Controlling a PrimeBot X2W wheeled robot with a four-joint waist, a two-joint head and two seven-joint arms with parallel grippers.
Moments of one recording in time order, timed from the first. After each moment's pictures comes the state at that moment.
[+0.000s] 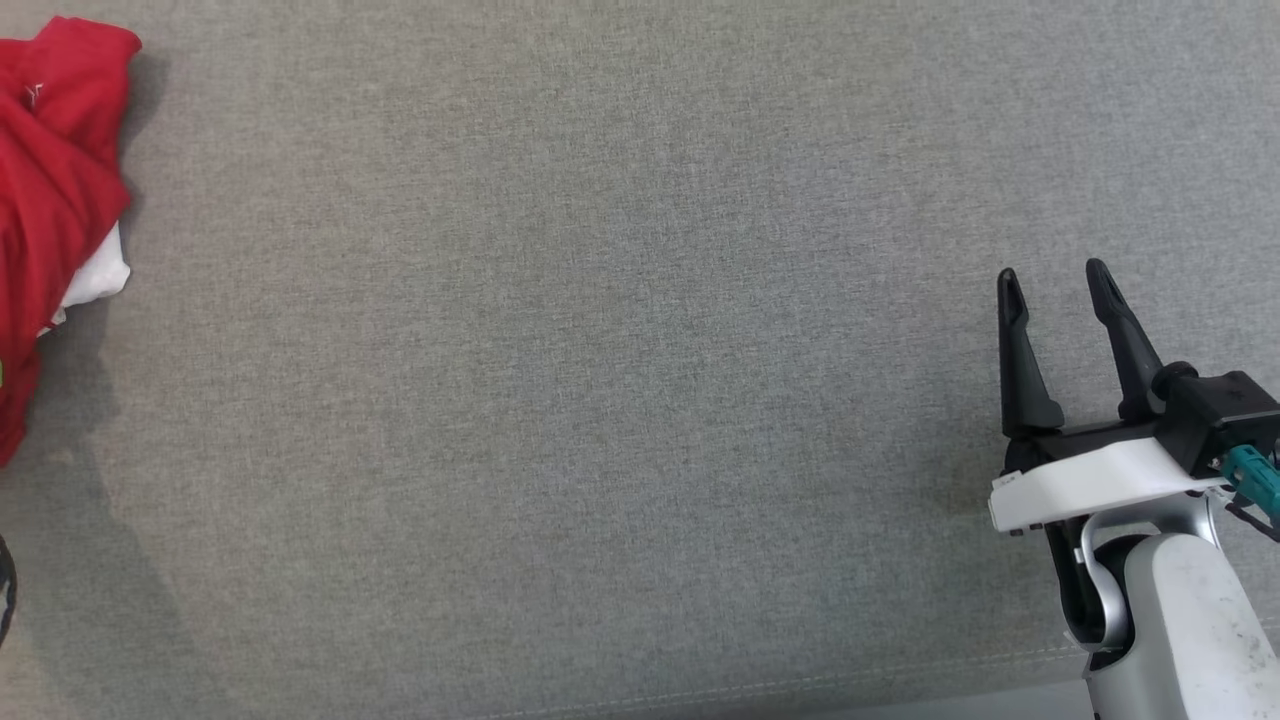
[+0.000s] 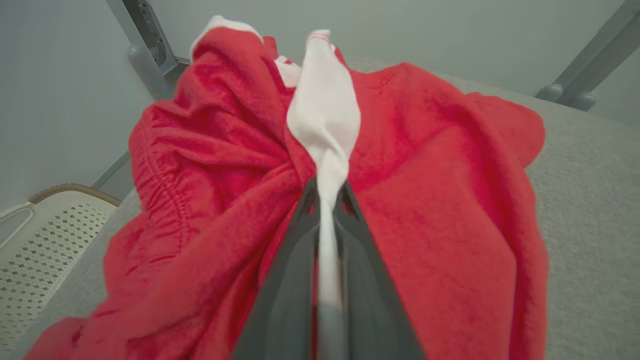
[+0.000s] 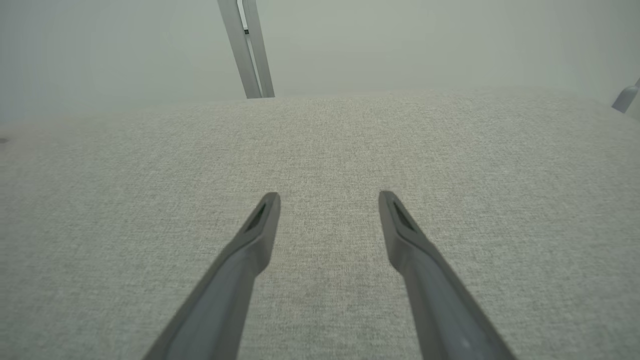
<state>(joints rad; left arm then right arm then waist) -0.74 0.46 0.09 0.84 -0.54 -0.12 0.00 -0.19 -0.07 -0.03 0.02 0.13 0.13 -0.16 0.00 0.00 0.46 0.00</state>
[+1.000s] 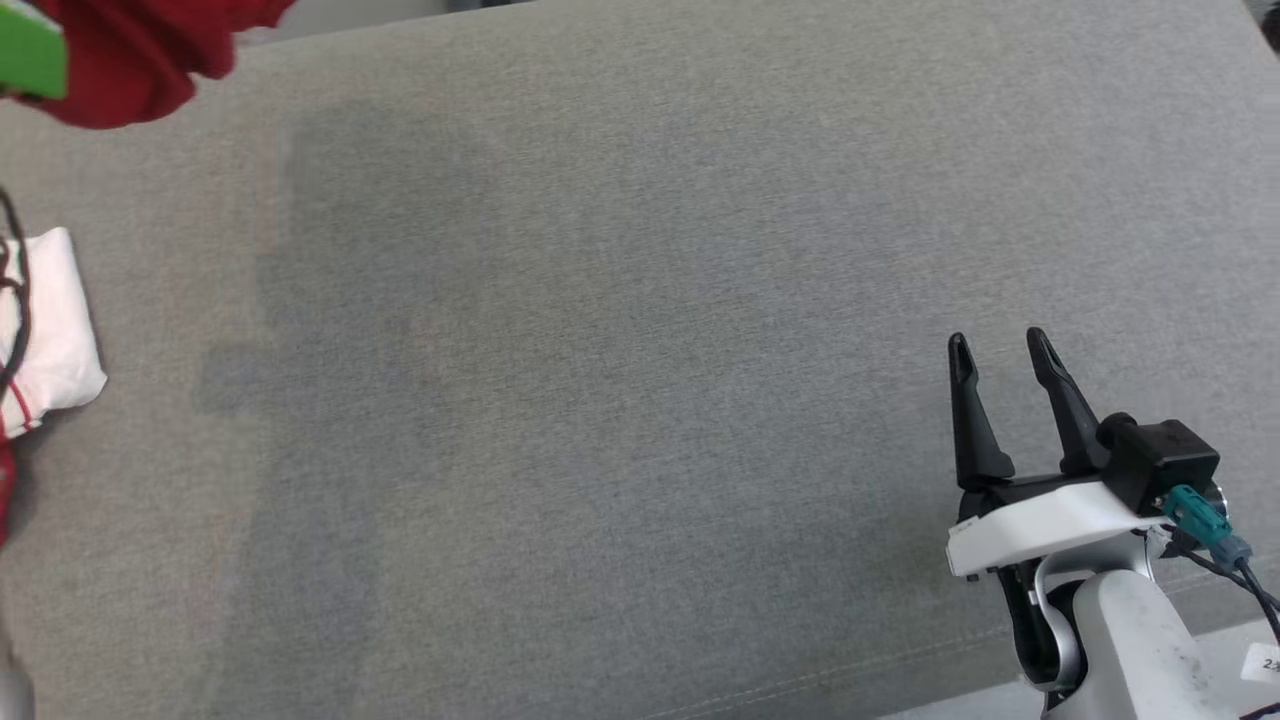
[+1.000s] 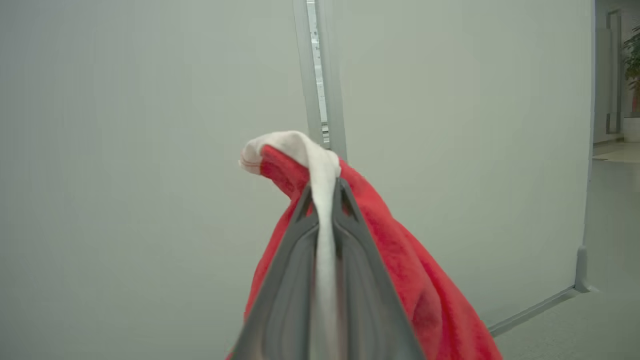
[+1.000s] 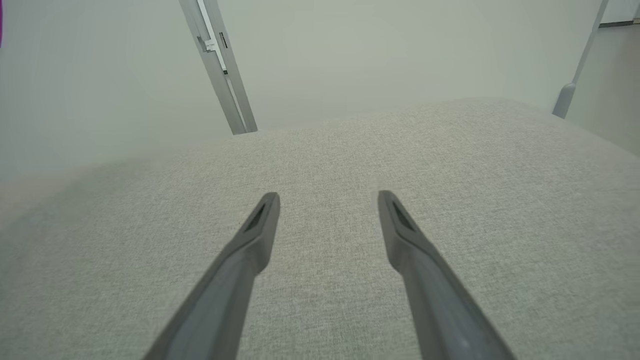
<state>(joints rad) -0.94 0.45 -0.14 0.13 -0.47 -0.10 0.05 -0.17 -0.05 0.03 0.17 0.20 0.13 -0.24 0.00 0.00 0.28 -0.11</state>
